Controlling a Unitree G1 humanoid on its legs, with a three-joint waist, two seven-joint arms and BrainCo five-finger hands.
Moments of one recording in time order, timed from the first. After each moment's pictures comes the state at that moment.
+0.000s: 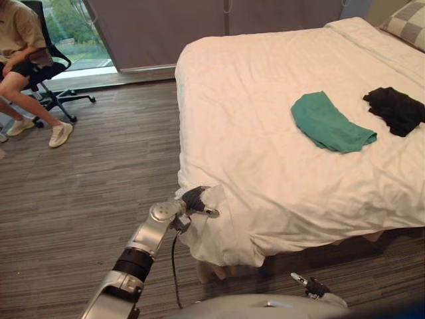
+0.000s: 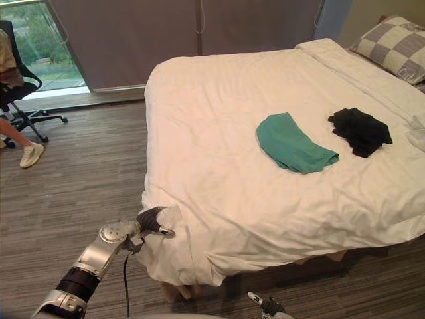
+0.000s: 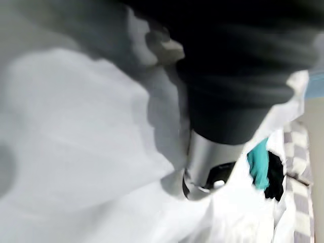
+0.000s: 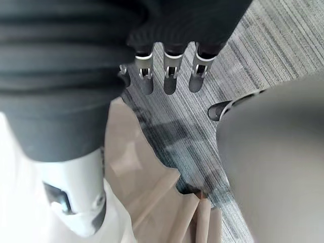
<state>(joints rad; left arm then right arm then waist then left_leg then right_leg) -0.18 0.35 -0.27 0.34 0.02 0.27 -0.54 0.11 -0.06 -0.28 1.00 0.10 0.13 0.04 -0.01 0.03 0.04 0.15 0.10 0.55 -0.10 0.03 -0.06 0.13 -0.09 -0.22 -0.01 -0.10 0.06</state>
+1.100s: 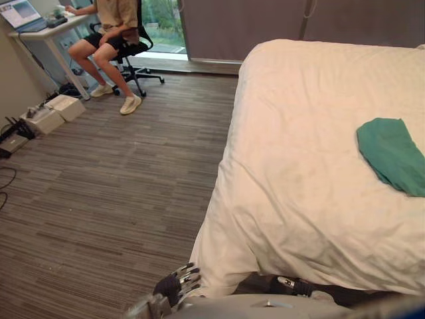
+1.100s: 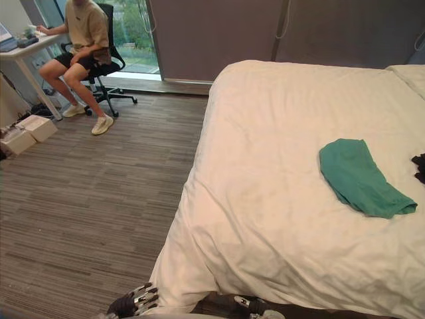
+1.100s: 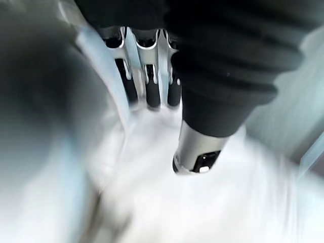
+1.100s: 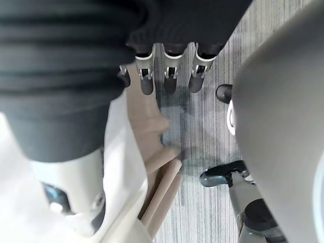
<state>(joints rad) 0.30 0.11 0.26 0.79 -0.37 0.14 -0.29 0.06 -0.05 -0.19 1.06 0.02 0.16 0.09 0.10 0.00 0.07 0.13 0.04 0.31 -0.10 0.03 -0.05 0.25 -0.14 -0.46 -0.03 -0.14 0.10</state>
